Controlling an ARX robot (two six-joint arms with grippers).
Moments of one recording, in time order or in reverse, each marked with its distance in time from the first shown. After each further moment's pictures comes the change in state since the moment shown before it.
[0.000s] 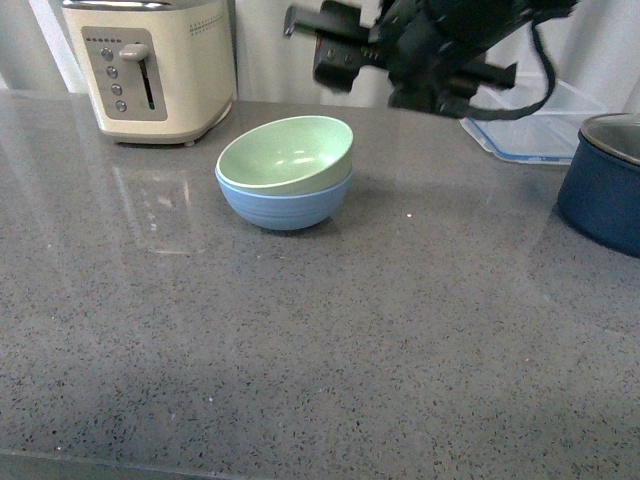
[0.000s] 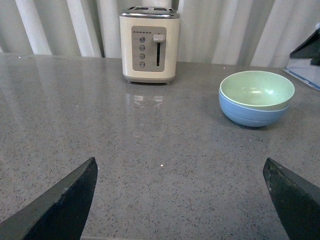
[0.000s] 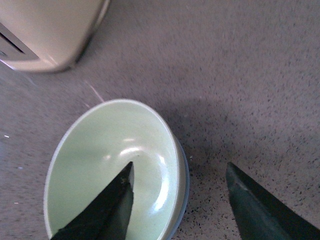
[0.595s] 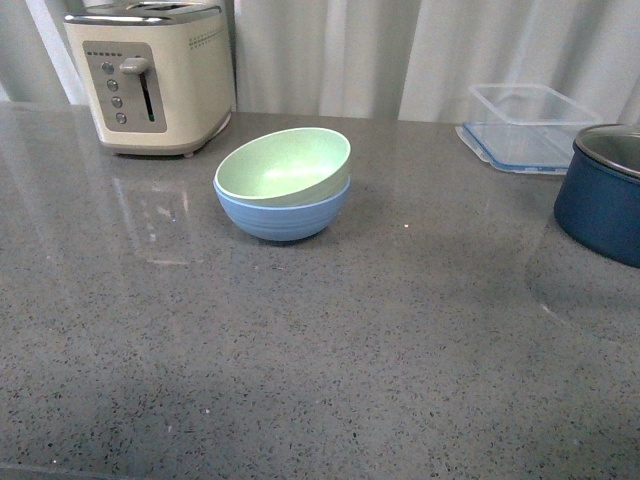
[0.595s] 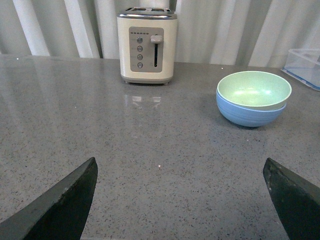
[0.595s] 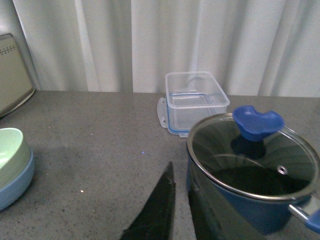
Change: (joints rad) left arm 0.000 0.000 0.000 0.000 0.002 0.000; right arm -0.224 -0.647 -0.999 0.805 0.136 -0.343
